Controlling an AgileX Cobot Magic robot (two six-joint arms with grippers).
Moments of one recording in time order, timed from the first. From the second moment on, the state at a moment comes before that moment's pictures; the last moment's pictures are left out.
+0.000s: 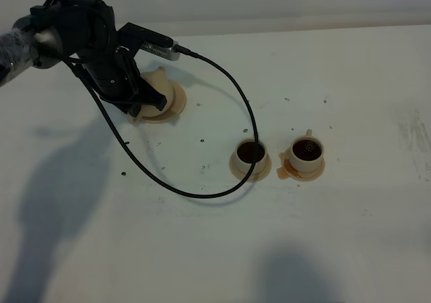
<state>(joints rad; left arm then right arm) -0.28 2.19 -1.69 -0.01 0.85 0.15 0.09 -0.01 -0.49 -0.06 1.07 0.15</state>
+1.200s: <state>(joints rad) -0.28 2.18 -1.69 -0.04 0.89 0.14 0.09 -0.01 -0.49 -0.06 1.07 0.15</state>
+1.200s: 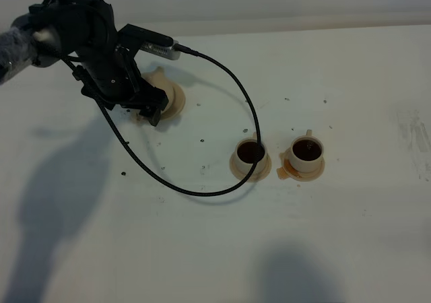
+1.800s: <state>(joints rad) -0.22 2.01 -1.70 0.06 0.99 0.15 0.09 -0.01 -0.49 -0.06 1.07 0.15</state>
